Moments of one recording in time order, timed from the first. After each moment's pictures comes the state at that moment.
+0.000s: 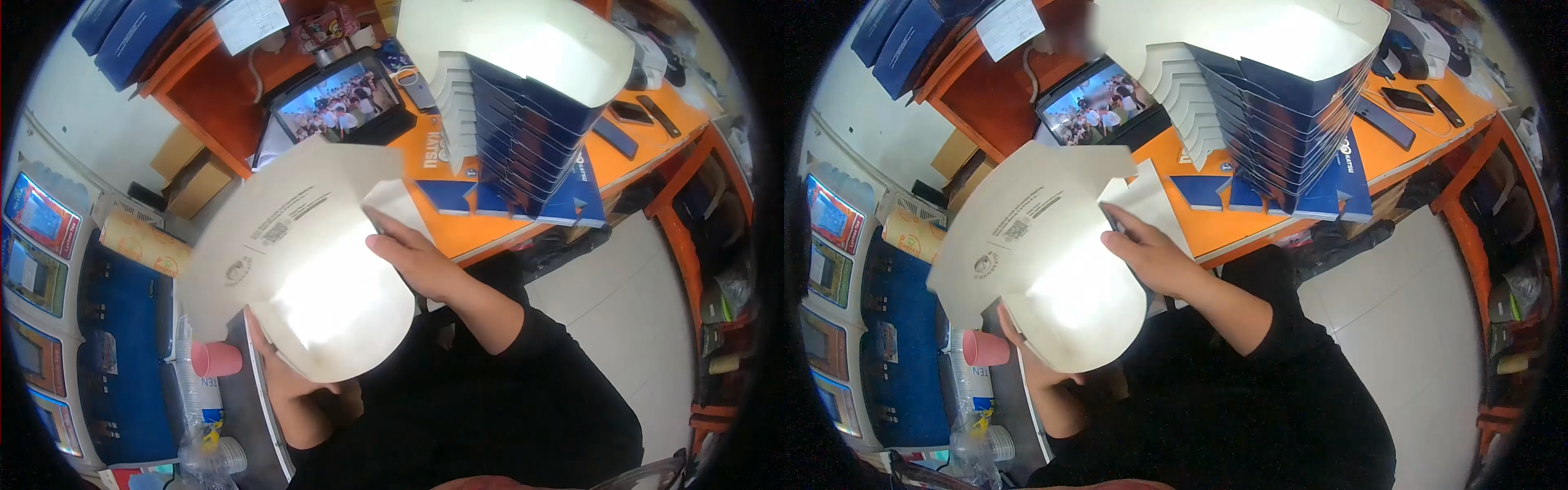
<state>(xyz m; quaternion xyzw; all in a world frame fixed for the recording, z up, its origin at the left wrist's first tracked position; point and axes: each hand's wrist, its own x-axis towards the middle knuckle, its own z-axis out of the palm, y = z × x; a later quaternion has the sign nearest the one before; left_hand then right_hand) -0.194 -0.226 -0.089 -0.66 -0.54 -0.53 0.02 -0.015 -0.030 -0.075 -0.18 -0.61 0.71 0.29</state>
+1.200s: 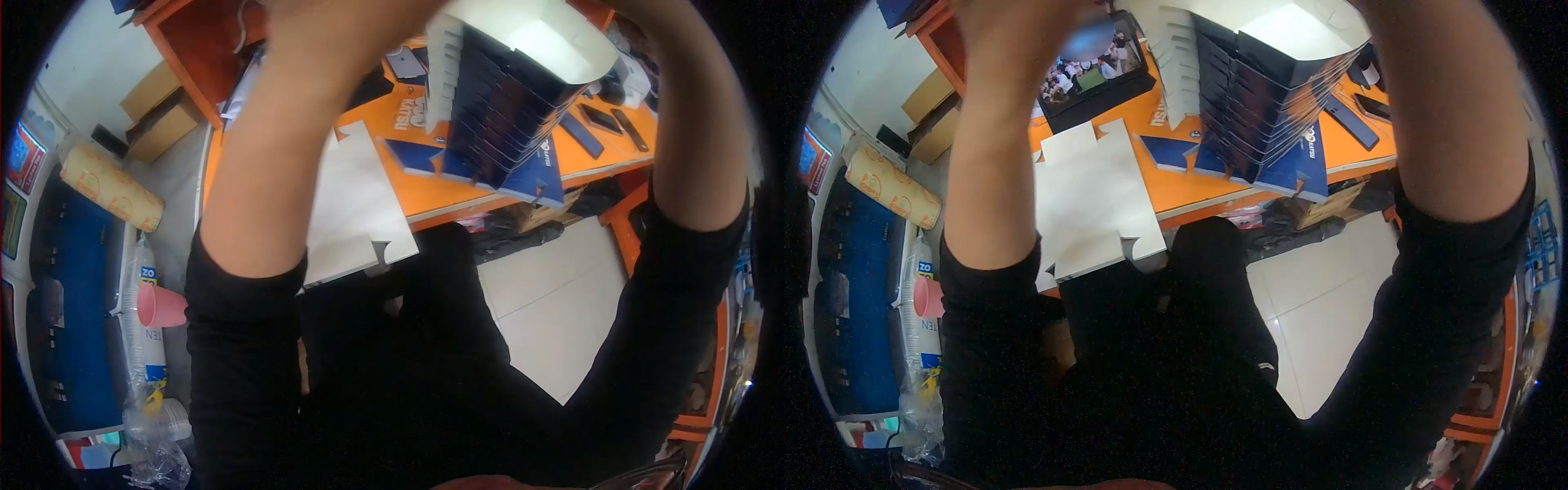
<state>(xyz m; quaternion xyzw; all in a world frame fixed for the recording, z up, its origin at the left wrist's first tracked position) -0.077 -0.037 0.146 -0.72 -0.37 -0.52 0.28 0.137 -0.008 0.227 -0.12 -0.86 0.14 0.47</state>
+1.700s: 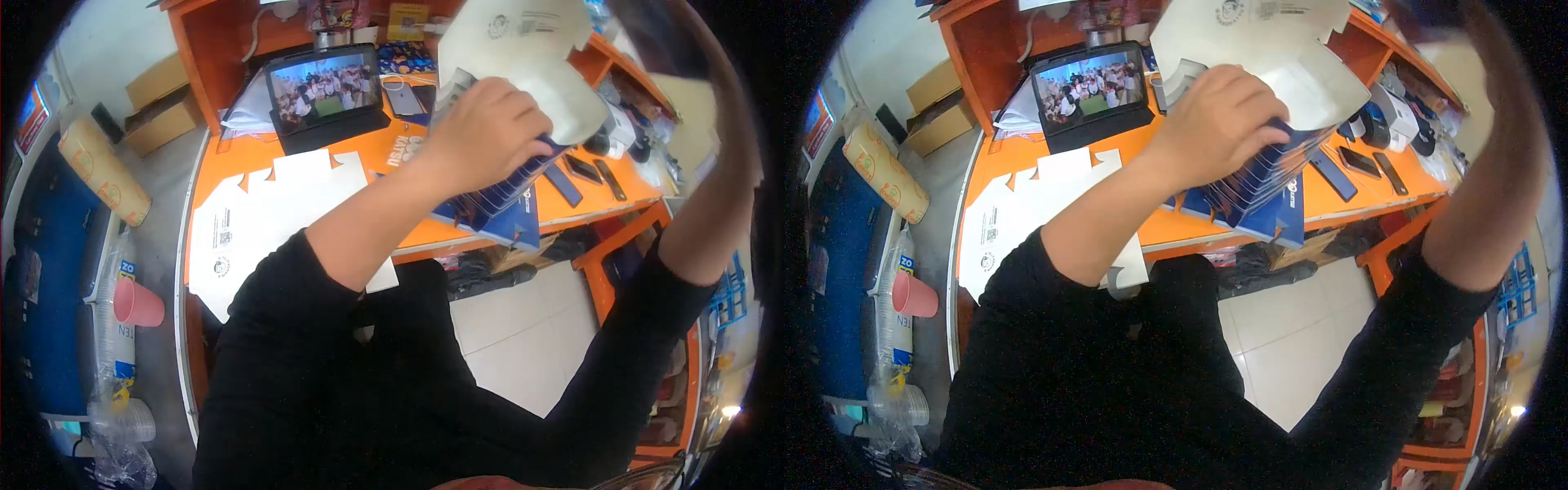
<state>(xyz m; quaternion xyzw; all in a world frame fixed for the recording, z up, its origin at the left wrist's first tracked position) -0.018 0.037 0.042 -0.78 -0.28 -0.50 0.26 0.180 -0.025 0.251 -0.17 -0.84 0.09 0.50</state>
